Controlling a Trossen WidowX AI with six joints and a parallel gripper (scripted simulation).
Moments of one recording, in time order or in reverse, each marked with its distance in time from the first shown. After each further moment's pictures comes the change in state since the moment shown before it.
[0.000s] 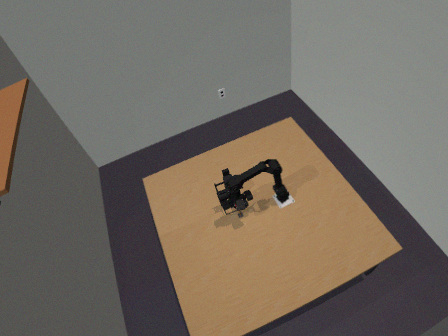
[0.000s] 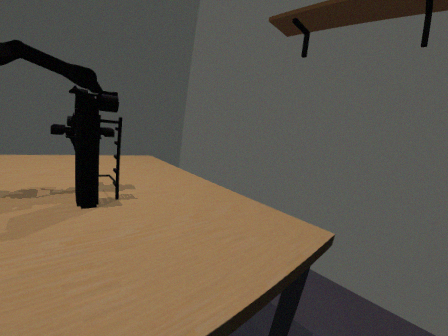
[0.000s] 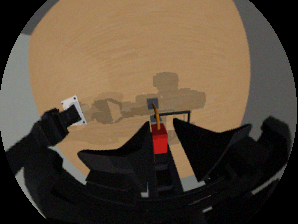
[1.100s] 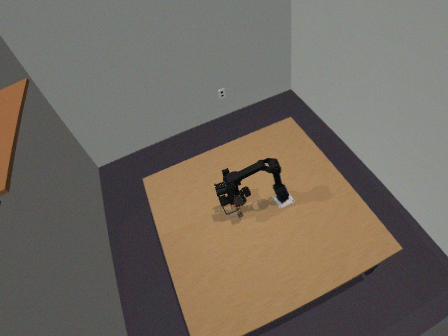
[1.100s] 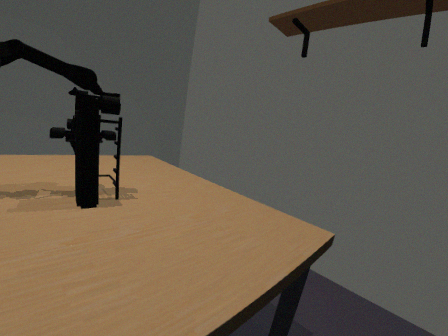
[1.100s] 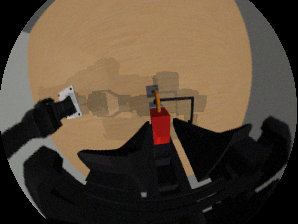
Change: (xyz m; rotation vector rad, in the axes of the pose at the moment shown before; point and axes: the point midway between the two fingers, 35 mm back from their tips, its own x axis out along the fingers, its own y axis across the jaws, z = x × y) arm 0.007 0.001 -0.035 0.002 0.006 0.001
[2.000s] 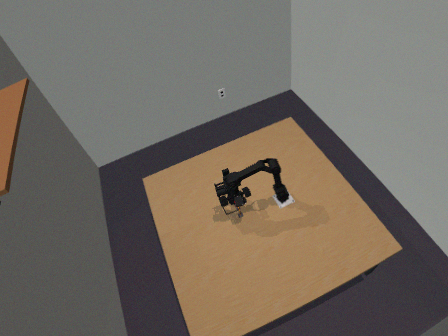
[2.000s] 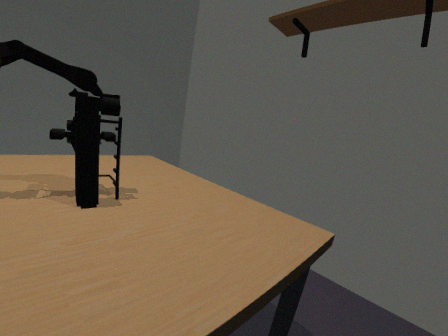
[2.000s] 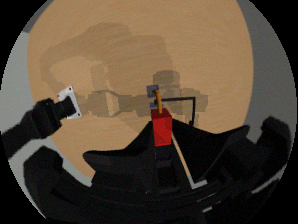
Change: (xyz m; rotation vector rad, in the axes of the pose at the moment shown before) arm 0.004 0.001 0.000 0.002 0.005 0.005
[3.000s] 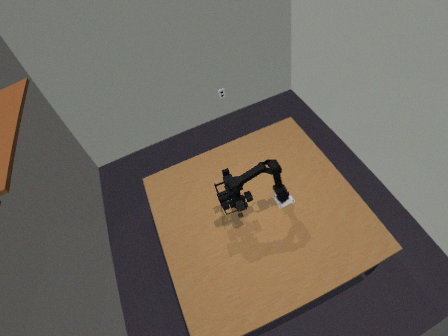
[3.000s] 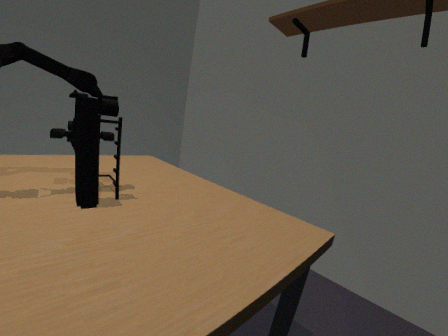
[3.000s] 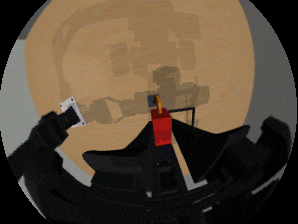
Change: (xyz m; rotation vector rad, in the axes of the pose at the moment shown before) arm 0.001 -0.001 0.029 0.044 0.029 0.003
